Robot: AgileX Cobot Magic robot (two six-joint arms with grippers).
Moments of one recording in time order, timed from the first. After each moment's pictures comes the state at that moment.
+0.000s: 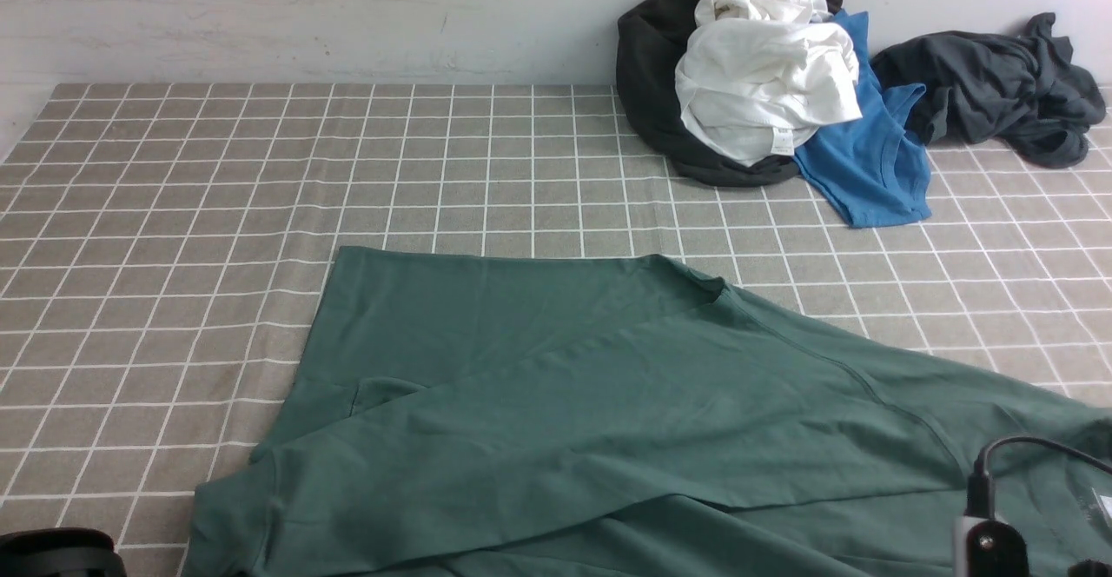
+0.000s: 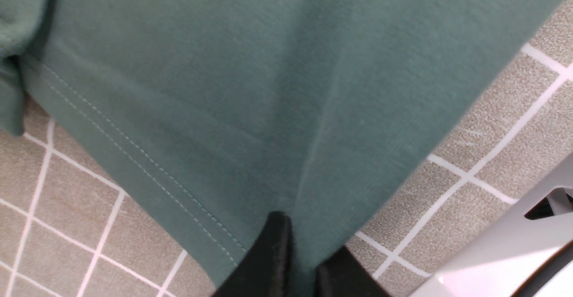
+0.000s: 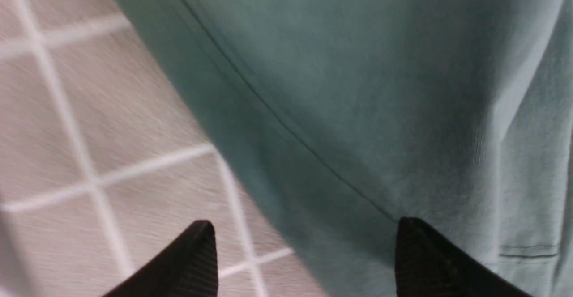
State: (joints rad) right arm 0.54 1.04 -0.33 -0.08 0.78 -0.79; left arm -0.92 1.14 -0.50 0.16 1.03 -0.01
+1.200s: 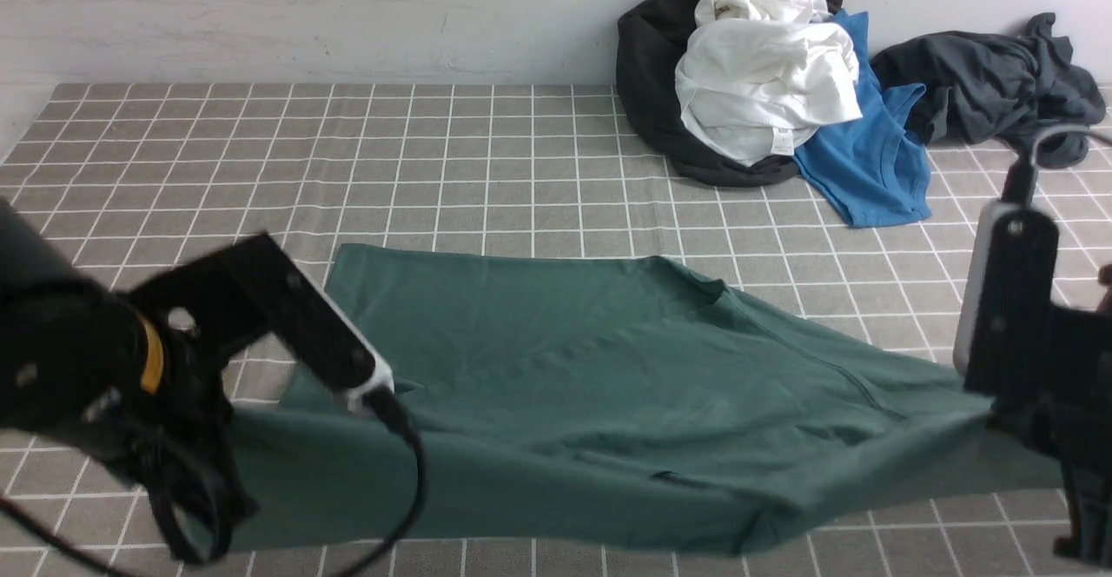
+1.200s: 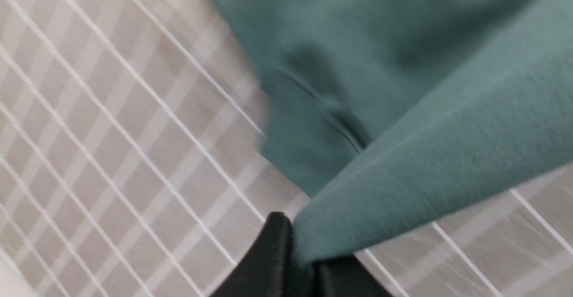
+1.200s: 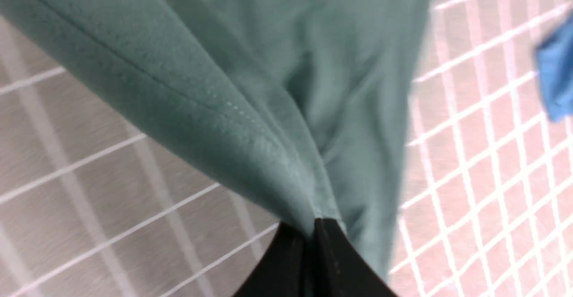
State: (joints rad) right arm 0.40 1.15 -0.84 -0.22 0.89 -0.70; left arm -0.48 1.24 -0.94 0.31 1.01 0.17
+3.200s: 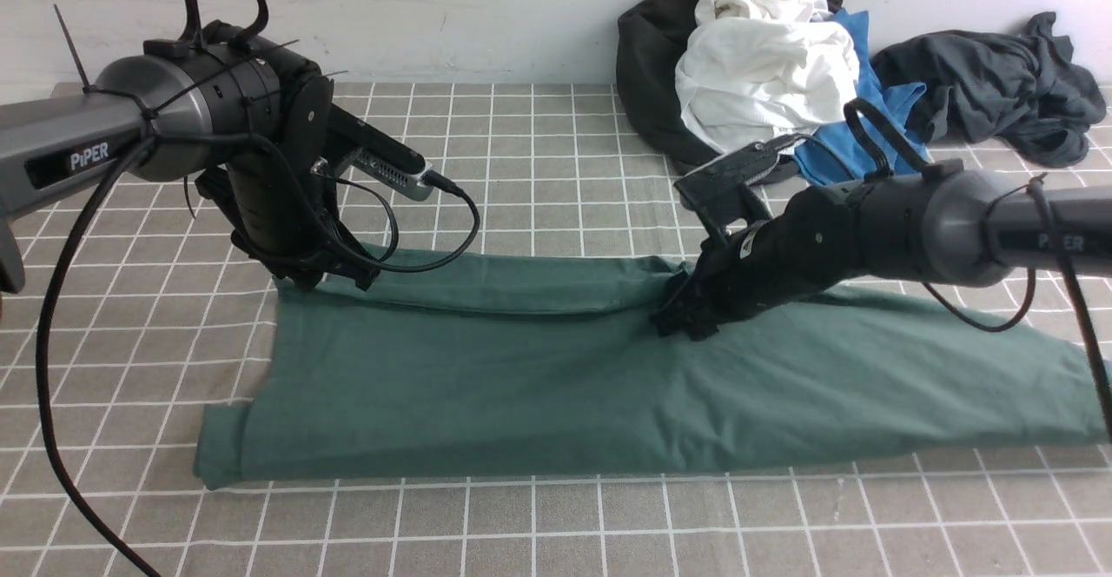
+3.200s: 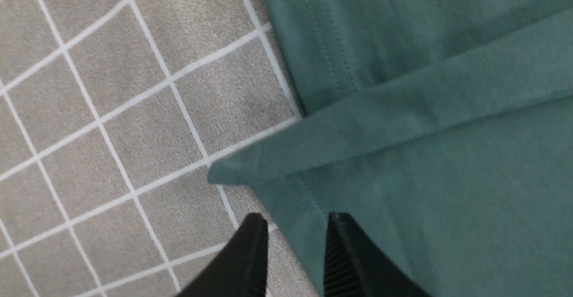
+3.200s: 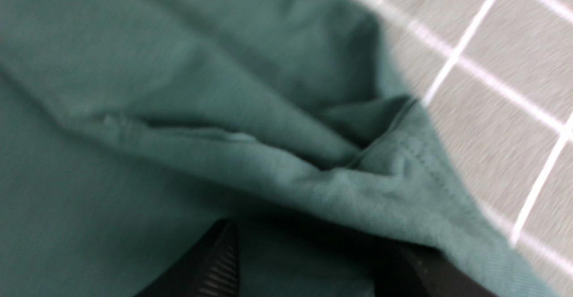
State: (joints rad) right arm 0.39 2.12 -1.39 0.14 0.36 -0.28; left arm -0.22 2.05 -1.57 0.26 0.90 0.07
